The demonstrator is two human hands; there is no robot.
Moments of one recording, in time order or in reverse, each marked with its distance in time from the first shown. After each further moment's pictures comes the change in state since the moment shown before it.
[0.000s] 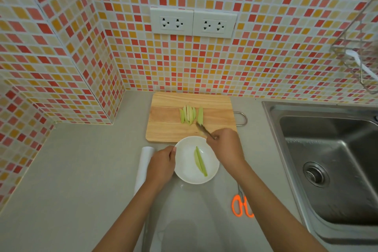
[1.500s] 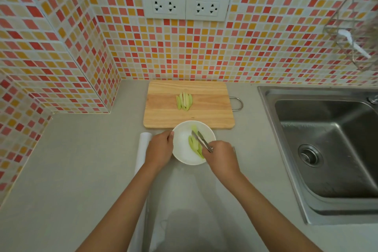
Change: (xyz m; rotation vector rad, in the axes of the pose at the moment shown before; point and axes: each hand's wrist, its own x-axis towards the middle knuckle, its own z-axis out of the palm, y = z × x) left_hand 0.001 0.001 -0.001 0.036 0.006 0.012; right_hand -0.062 0.026 0.023 -0.165 -0.090 0.031
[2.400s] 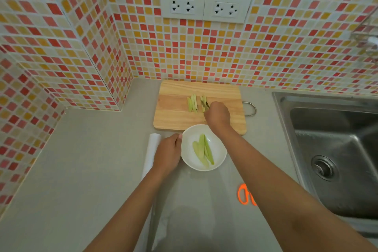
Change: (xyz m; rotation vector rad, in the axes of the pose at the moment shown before) left_hand -0.004 -0.004 0.000 -0.149 -0.001 0.003; right_hand 0.146 -0.043 0.012 -0.179 0.087 0.006
